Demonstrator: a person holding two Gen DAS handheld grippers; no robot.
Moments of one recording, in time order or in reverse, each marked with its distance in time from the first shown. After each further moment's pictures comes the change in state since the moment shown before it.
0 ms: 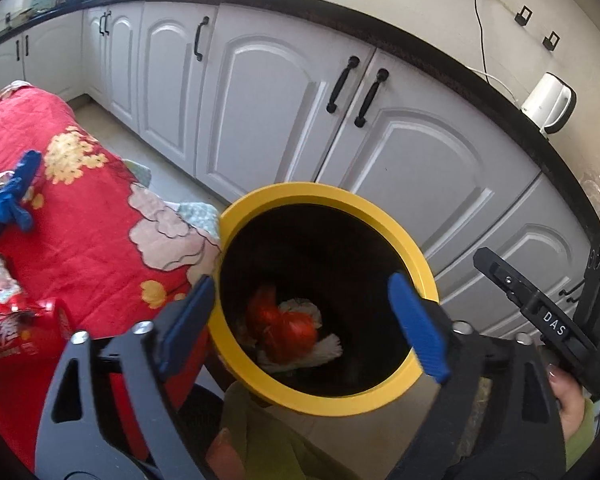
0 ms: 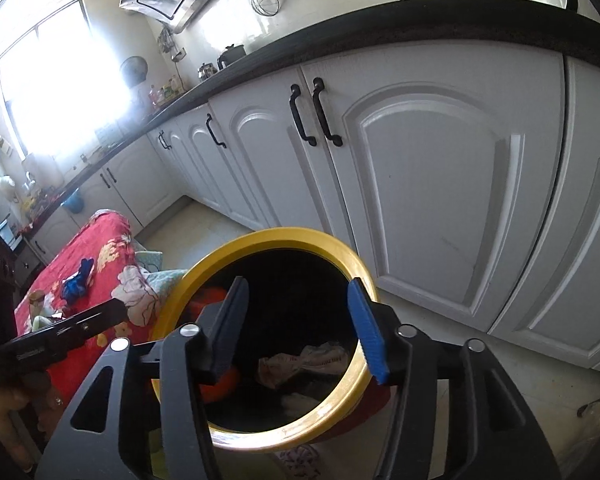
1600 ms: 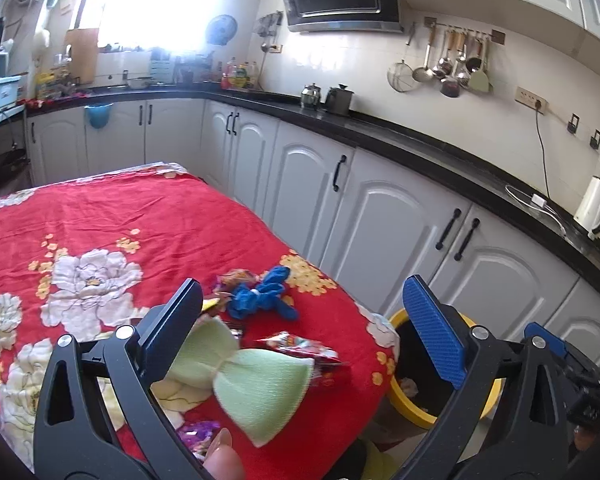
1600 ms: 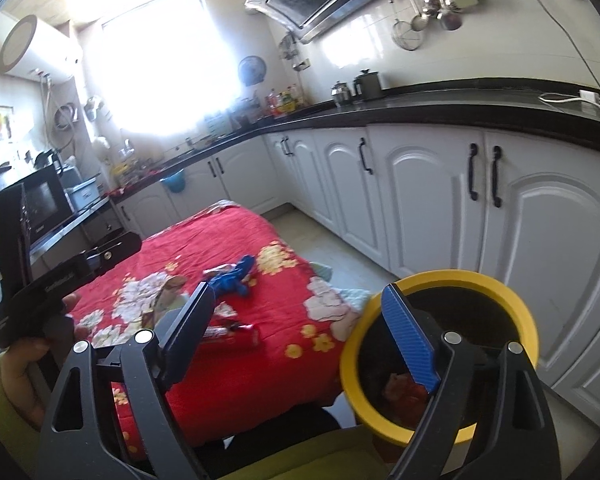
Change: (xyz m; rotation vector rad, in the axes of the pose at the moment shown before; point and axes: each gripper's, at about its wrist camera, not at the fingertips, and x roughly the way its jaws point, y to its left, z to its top) left arm -0.198 0.115 -0.004 -0.115 -0.411 0.311; right arm -0.055 0.192 -0.008 -0.244 -0.061 0.315
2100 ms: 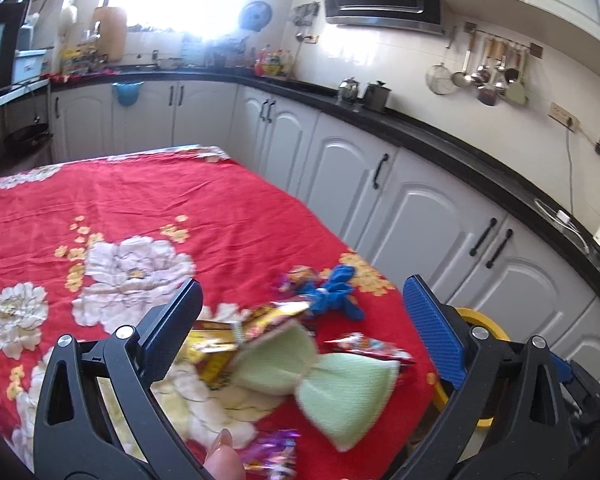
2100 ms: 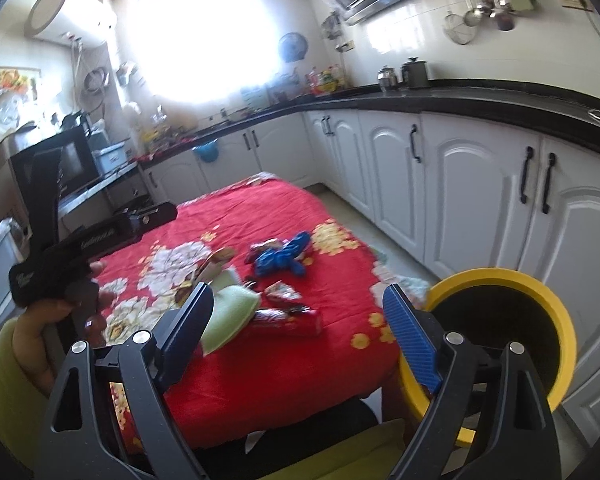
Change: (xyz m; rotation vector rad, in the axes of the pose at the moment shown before) left arm 0.009 0.075 0.007 -0.074 0.045 0.065; right arm 0.033 0.064 -0.011 -0.094 0.089 0.089
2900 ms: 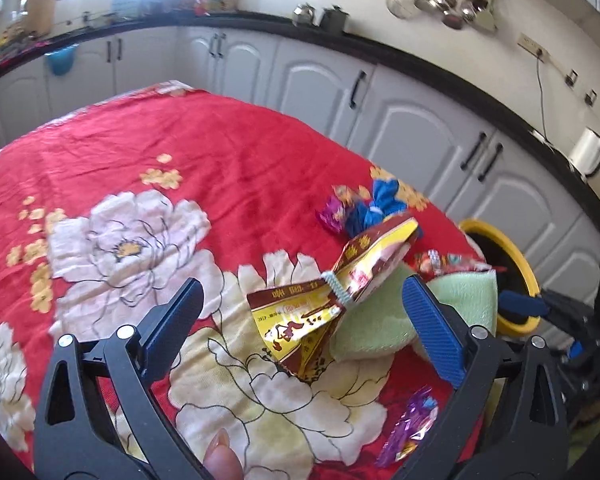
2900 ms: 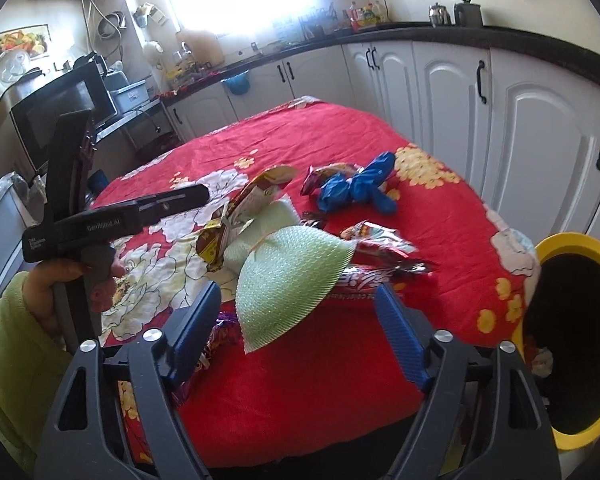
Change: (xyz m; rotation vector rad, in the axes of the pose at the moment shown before) left arm 0.077 0.086 -0.024 0.170 0.265 -0.213; right arm 0.107 0.048 -0.027 -0.026 0.231 0.110
